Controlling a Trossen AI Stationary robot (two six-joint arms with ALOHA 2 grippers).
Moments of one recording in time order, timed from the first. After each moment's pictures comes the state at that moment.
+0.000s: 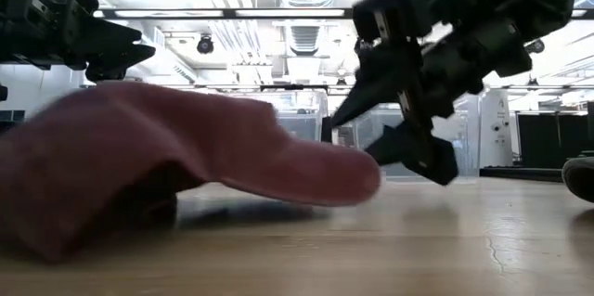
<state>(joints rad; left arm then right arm) 0.03 0.05 0.01 0.02 -0.02 -0.12 0.23 1.78 0.69 0.53 -0.02 1.17</state>
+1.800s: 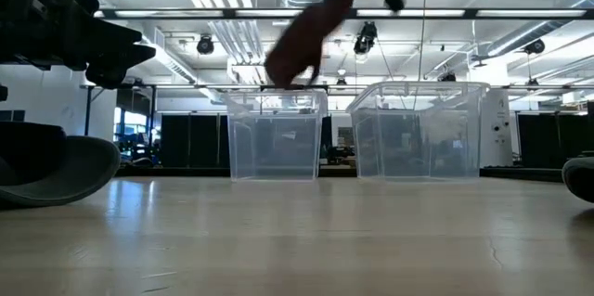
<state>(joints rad) 0.03 0.06 0.01 0.02 -0.02 -0.12 -0.11 1.44 1.33 -0.33 0.51 0.81</state>
